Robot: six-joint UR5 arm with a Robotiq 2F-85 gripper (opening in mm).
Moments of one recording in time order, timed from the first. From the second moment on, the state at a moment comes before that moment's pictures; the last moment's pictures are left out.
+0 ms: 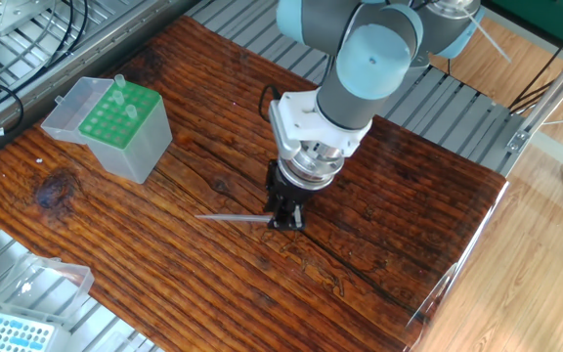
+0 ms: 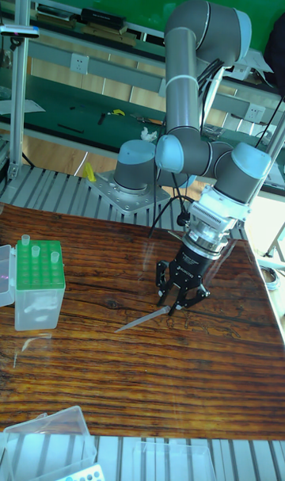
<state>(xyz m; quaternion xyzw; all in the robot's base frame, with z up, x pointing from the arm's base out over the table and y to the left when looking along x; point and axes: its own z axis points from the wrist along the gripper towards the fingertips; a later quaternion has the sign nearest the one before) 0.512 0.114 0.004 0.32 0.93 -0.05 0.16</state>
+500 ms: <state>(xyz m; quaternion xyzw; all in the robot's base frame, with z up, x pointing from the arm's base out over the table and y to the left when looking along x) 0.507 0.116 0.002 0.32 0.93 -0.05 0.15</state>
